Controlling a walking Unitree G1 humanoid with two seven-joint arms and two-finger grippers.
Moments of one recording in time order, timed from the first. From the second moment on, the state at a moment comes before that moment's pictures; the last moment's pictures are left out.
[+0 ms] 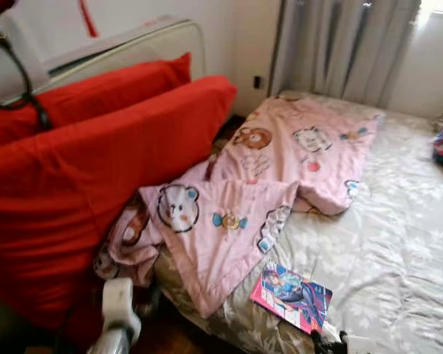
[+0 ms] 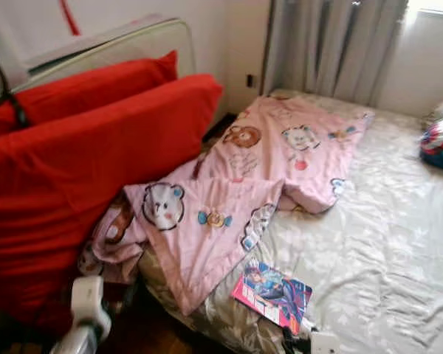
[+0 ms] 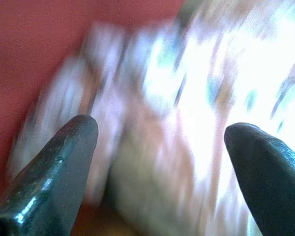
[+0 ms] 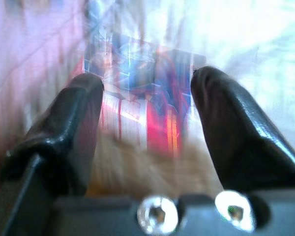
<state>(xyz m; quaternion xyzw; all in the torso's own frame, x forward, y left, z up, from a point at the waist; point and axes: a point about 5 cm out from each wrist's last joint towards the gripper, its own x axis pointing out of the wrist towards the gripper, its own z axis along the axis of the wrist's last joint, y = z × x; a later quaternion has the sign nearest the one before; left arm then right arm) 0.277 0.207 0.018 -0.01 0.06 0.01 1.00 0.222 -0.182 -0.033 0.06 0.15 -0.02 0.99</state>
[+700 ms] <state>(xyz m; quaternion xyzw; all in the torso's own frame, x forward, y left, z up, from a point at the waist) 0.230 0.211 0.028 0.01 -0.01 0.02 1.00 0.227 -0.195 0.008 0.02 0.03 -0.05 1.00</state>
